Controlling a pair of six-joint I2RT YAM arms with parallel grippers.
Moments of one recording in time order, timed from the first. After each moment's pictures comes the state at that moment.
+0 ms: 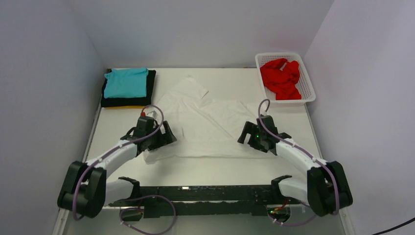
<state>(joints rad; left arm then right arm) -0.29 1.24 0.50 -0.14 0.14 -0.60 0.30 1.21 0.52 -0.26 -0.04 0.64</state>
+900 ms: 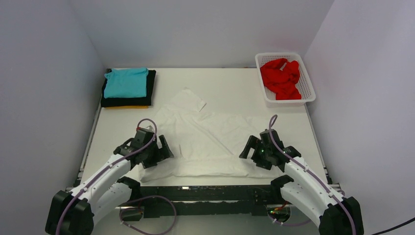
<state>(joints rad) -0.39 0.88 0.40 -0.54 0.10 -0.79 0.38 0.80 0.39 -0.62 -0.10 0.80</state>
